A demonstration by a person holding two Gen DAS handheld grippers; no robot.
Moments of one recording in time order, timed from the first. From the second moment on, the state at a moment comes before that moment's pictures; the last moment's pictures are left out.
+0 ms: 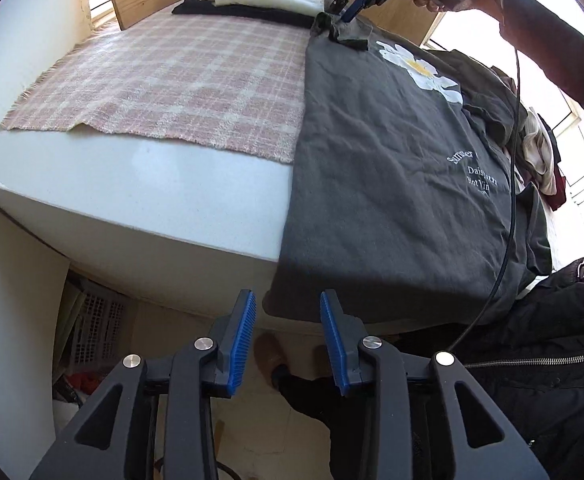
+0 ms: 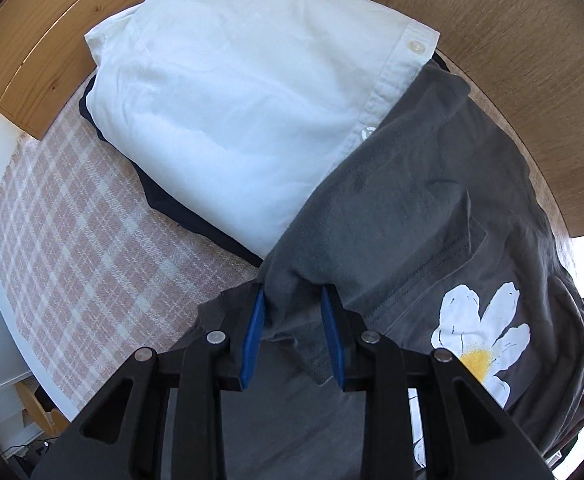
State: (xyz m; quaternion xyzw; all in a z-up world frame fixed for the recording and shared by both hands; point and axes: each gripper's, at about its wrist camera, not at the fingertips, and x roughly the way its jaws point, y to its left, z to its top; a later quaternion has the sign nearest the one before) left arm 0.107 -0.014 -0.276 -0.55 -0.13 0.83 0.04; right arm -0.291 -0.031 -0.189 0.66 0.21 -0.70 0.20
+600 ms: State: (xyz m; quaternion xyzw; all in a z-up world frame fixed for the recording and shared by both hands) left arm 0.080 -0.015 -0.311 -0.56 -0.14 0.81 0.11; right arm -0.274 -0.024 -0.176 0.63 0.21 -0.70 0.24
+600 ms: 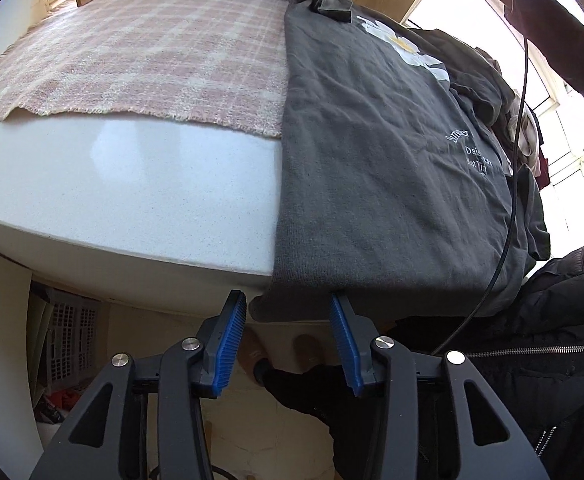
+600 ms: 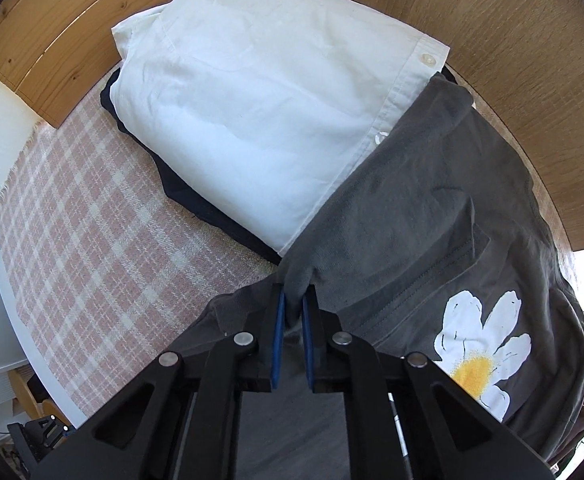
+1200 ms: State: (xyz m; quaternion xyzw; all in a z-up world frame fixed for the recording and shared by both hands) left arm 0.100 0.019 -0.254 -0.52 -0.11 0.84 0.11; right arm -0.270 0.015 -0.146 0.62 0.15 -0.72 0.27
